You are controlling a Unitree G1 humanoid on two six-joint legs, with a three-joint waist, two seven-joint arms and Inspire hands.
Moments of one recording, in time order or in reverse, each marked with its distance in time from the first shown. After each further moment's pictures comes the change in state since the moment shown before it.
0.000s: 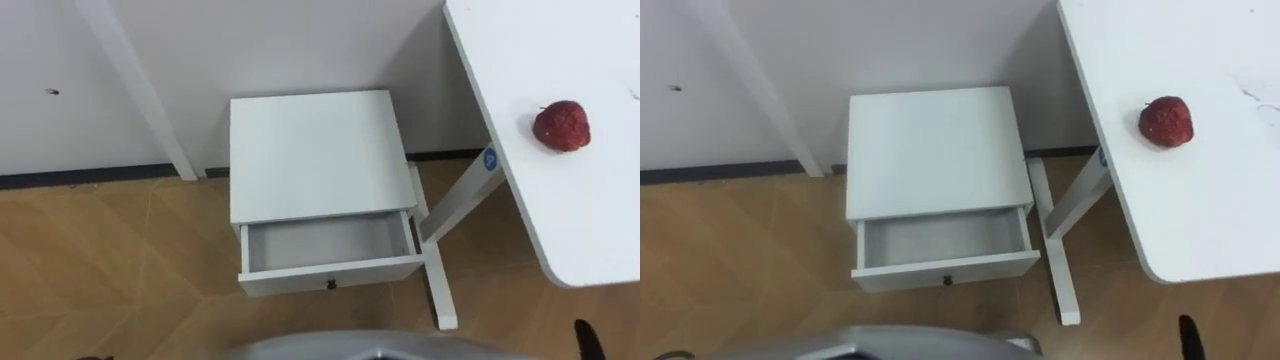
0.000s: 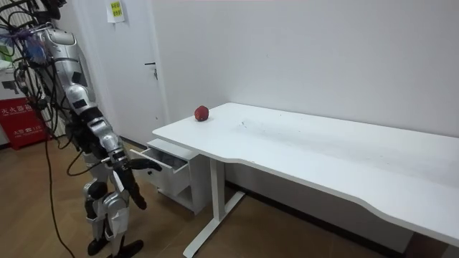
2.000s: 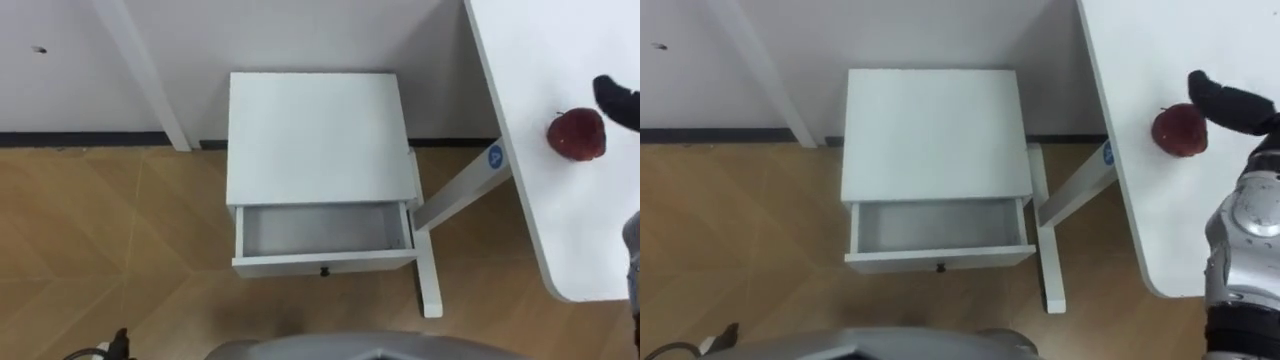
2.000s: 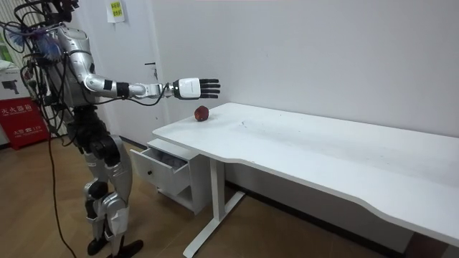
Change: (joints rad) left arm 0.042 0.033 -0.143 -0.134 0.005 -0.013 -0.055; right arm -0.060 -0.204 0.371 -0.885 -1.250 -0.021 -0.043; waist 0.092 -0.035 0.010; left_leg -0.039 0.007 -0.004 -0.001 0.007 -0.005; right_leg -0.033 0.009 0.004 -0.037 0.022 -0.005
